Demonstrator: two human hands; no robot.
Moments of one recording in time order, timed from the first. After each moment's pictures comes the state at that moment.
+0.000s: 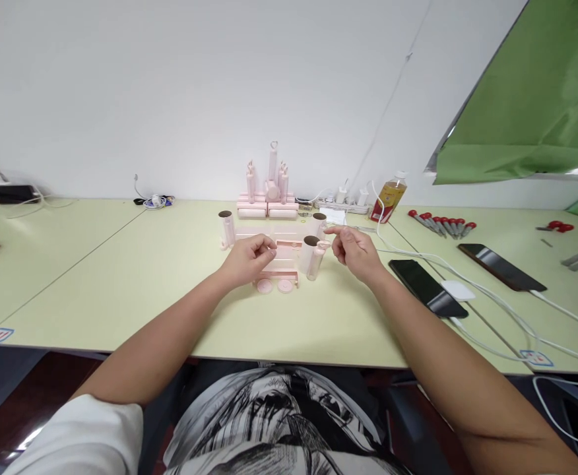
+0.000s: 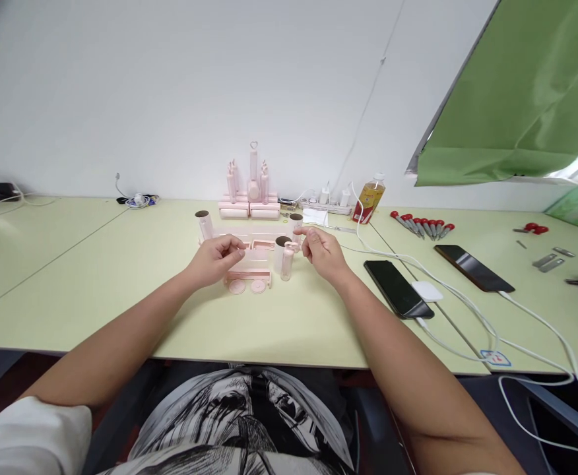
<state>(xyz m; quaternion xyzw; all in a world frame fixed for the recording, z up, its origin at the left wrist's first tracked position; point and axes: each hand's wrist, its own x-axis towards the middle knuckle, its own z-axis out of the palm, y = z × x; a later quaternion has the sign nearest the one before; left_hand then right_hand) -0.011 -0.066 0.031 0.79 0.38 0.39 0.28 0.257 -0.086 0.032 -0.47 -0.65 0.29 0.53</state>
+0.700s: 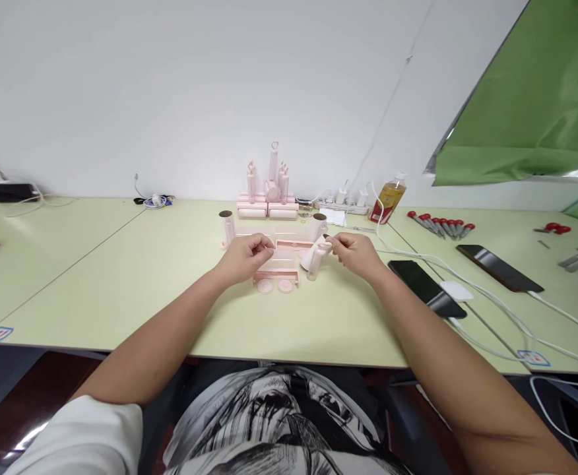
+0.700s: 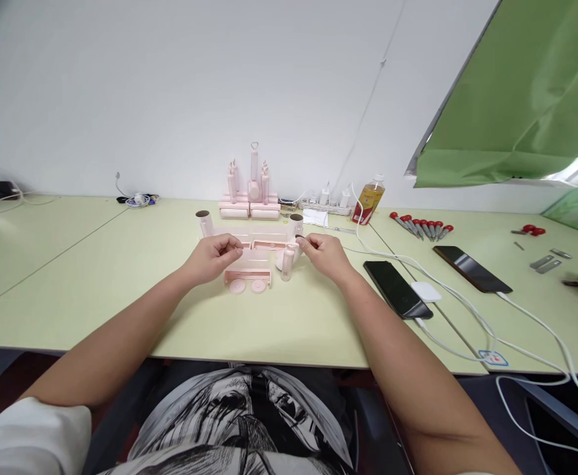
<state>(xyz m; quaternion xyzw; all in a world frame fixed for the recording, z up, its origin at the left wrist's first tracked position) -0.019 -0.063 0.037 0.80 0.39 0.37 0.26 0.272 -0.074 0.026 -0.59 -0.69 0.15 0.40</state>
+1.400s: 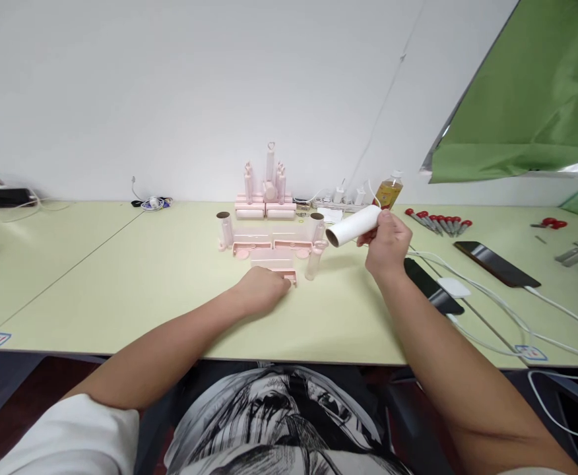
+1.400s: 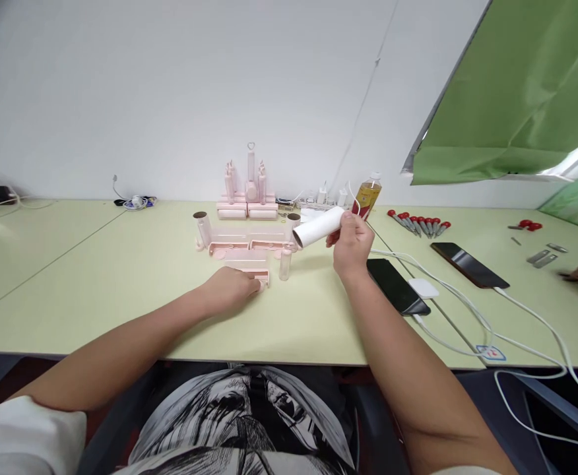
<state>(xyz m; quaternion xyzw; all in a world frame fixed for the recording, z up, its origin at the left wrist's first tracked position) 0.015 -0.096 0.021 0.95 0.30 -0.01 -0.07 0.278 -0.073 0.040 -0.44 -0.46 0.12 0.76</state>
